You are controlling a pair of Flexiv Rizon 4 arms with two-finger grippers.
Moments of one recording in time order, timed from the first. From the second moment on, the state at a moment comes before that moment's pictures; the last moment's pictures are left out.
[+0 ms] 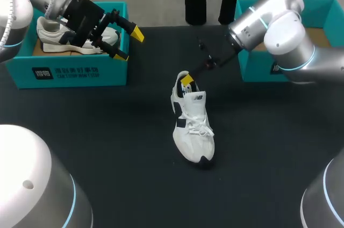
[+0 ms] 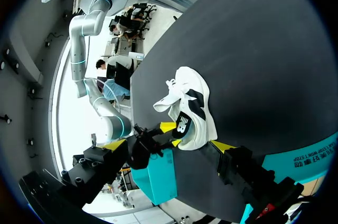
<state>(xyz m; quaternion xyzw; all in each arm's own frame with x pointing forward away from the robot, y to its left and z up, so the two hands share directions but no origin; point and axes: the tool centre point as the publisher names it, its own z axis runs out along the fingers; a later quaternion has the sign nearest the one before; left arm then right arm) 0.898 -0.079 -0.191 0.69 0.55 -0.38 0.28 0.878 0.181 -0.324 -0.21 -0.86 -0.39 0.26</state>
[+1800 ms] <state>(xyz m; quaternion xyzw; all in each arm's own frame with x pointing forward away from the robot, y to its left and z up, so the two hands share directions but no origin) 0.898 -0.079 -0.191 0.69 0.55 -0.38 0.28 0.900 0.140 -0.287 -0.45 -0.85 -0.26 0.07</state>
